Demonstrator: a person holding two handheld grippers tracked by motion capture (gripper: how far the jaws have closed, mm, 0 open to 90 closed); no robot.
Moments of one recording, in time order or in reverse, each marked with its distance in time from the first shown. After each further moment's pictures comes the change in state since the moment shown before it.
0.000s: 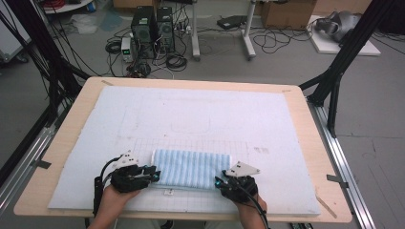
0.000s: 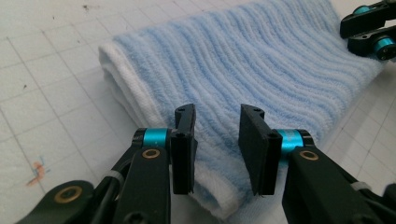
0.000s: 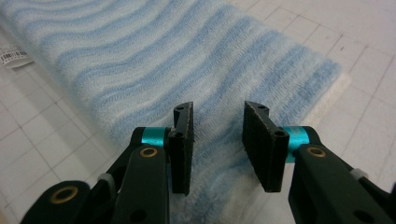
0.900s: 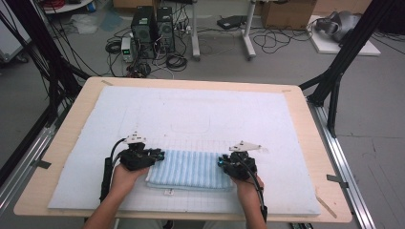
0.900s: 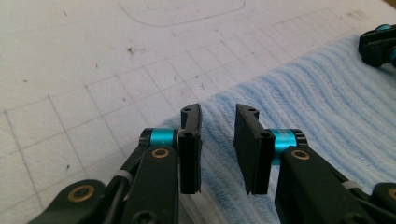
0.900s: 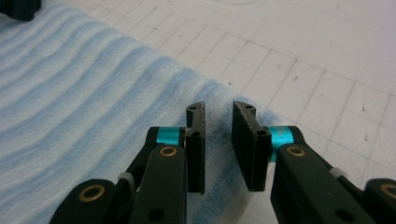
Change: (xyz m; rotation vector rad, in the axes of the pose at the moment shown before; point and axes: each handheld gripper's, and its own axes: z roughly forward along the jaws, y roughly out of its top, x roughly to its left) left arm 0.032 0.040 0.037 0.010 0.063 -0.064; right arm -0.043 0.032 0.030 0.025 -0.011 0.147
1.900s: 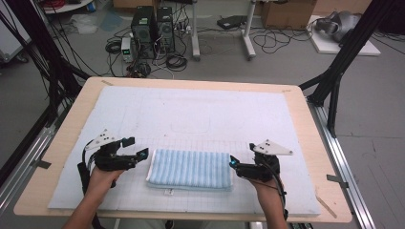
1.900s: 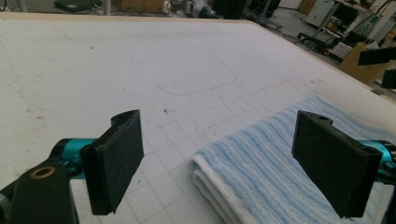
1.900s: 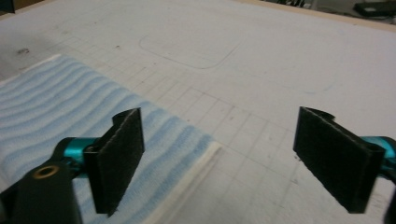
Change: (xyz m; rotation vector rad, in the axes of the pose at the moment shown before) left arm 0.023 -0.005 -0.065 -0.296 -0.049 0.016; right arm -0.025 -0.002 -0.064 -0.221 -0.038 -0.048
